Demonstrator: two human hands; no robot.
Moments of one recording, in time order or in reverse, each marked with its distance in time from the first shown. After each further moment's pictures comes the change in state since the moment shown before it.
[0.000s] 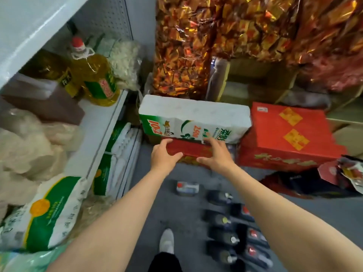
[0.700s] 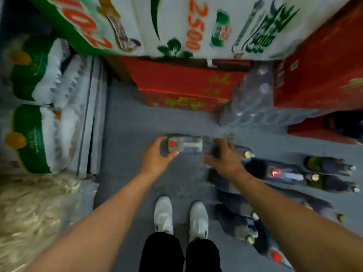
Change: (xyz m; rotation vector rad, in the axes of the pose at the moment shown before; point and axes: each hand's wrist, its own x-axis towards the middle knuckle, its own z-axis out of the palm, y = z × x) left_hand 0.133 -0.280 0.253 0.095 -0.238 -0.082; right_hand 0.119 0.290 0.267 0.118 -0.145 0.332
